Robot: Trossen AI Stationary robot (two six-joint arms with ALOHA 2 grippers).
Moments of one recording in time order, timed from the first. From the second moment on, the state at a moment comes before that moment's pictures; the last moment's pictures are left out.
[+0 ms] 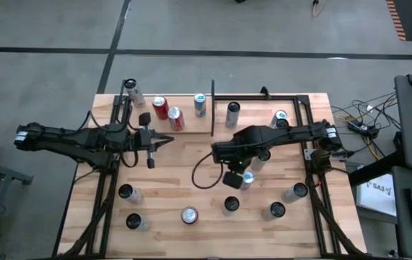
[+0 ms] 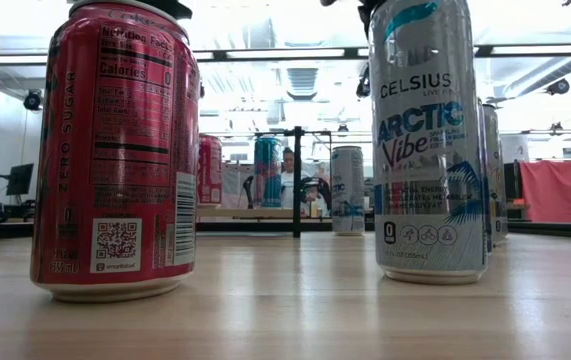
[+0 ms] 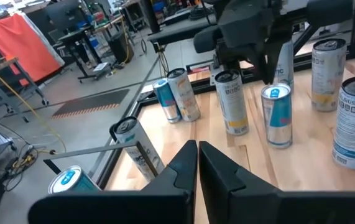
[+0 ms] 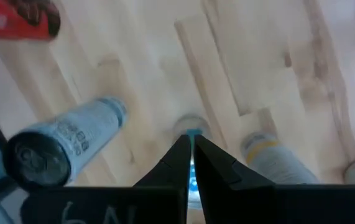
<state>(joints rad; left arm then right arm) -0.10 0.80 0.71 -0.12 -0.31 0.27 0.13 1.88 1.93 -1.44 -0.05 0.51</state>
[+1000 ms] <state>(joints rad) -0.10 0.80 0.70 -0.12 -0.31 0.28 0.11 1.87 1.85 -1.57 -0.10 0.90</state>
